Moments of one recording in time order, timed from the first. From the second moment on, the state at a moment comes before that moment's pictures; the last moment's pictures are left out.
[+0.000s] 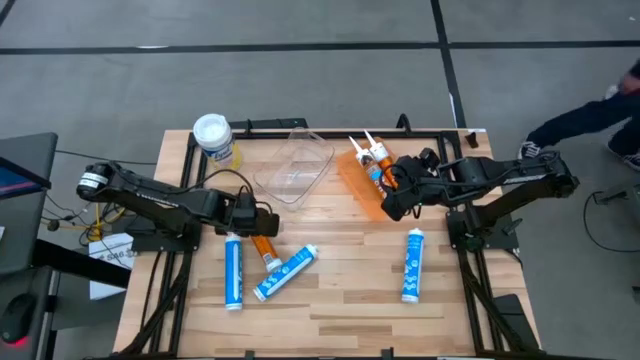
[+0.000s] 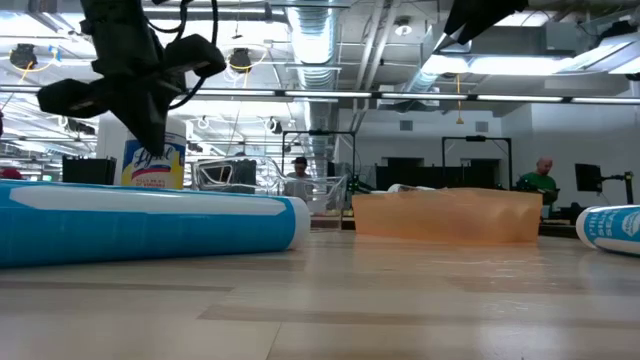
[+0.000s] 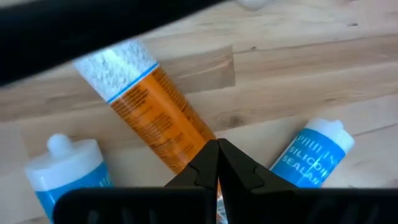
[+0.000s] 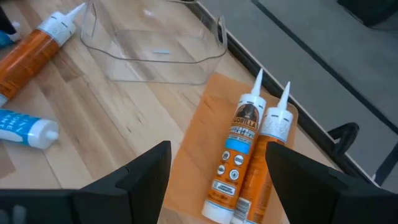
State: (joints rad) left arm -0.15 1.27 0.86 -0.79 -0.18 -1.62; right arm 0.19 1.27 1.40 -1.21 0.63 0.58
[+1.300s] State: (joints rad) left arm -0.15 1.27 0.86 -0.87 -0.22 -1.70; right arm 0.19 1.27 1.40 -1.22 0.63 0.56
